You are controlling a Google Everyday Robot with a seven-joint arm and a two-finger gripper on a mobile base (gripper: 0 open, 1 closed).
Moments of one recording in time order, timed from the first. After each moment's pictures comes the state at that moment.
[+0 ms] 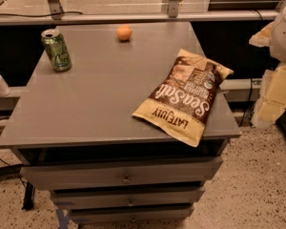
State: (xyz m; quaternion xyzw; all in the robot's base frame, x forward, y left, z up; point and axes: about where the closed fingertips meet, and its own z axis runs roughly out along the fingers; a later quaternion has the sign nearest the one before) arm 0.438 -0.217 0.976 -0.60 0.78 -0.03 0.16
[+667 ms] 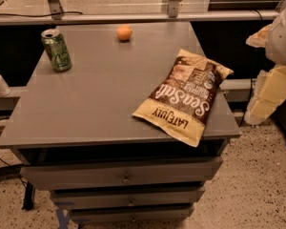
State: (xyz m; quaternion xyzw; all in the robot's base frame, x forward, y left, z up) arm 0.454 -0.218 0.966 -0.60 0.78 -0.03 0.19
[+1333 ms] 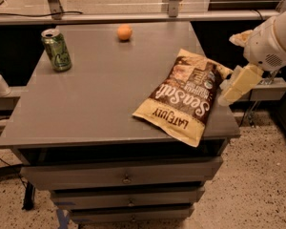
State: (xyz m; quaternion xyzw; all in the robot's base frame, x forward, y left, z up) arm 0.546 -0.218 0.920 -0.57 0.76 0.02 0.30
